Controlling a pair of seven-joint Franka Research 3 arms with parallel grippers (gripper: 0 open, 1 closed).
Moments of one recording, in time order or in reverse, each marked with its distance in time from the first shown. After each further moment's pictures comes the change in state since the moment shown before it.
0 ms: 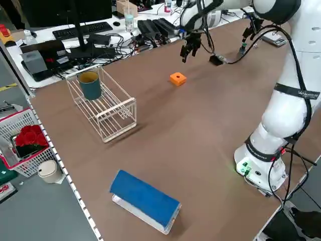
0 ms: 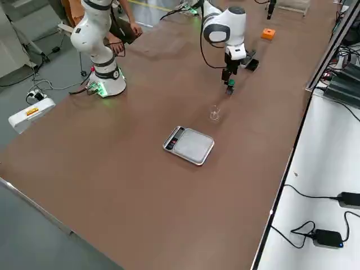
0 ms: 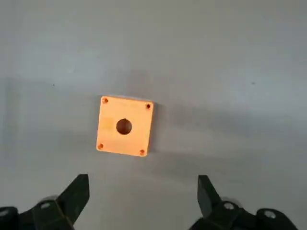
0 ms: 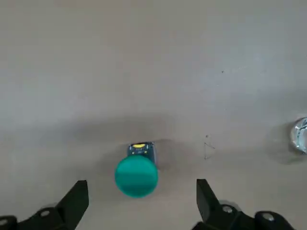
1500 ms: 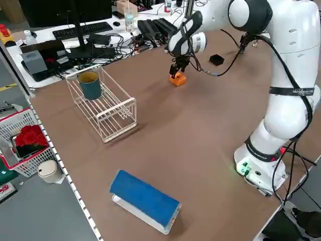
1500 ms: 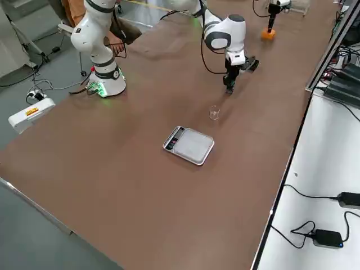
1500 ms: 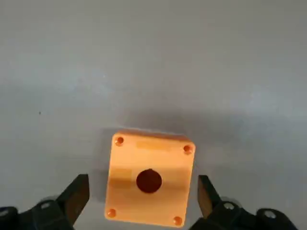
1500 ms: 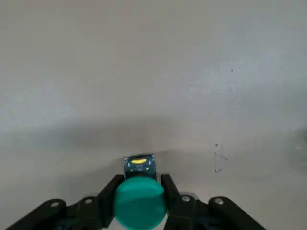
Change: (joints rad) left arm 0.072 0.207 0.002 0.002 0.157 0.243 -0.025; right arm 0.007 0.068 0.000 0.031 -0.047 0.037 0.068
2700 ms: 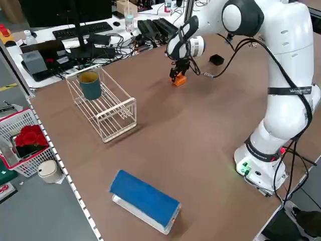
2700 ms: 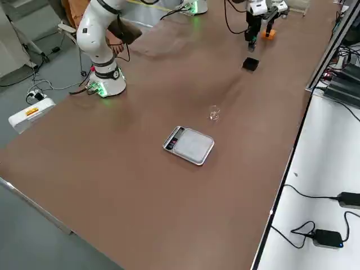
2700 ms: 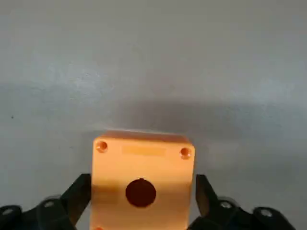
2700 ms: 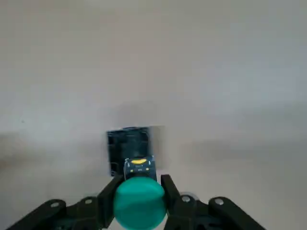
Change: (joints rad) left arm -0.005 0.065 -0.003 0.026 0.068 0.003 0.000; right arm 0.306 0.245 0.007 0.720 -0.004 -0.385 0.254
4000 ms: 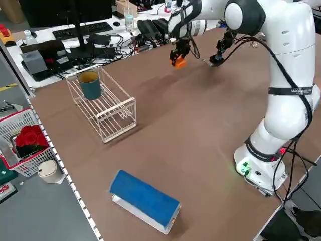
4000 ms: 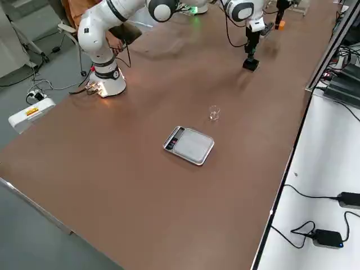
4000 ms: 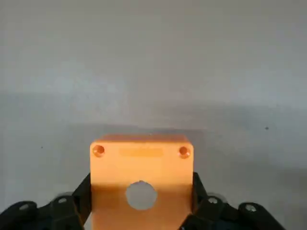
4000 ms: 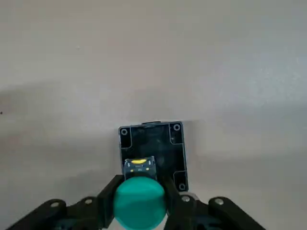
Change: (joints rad) left arm 0.012 -0.034 -0.095 0.231 -0.023 -0.290 0.013; right arm 0.048 0.206 -0.011 0.148 -0.008 0.055 0.028
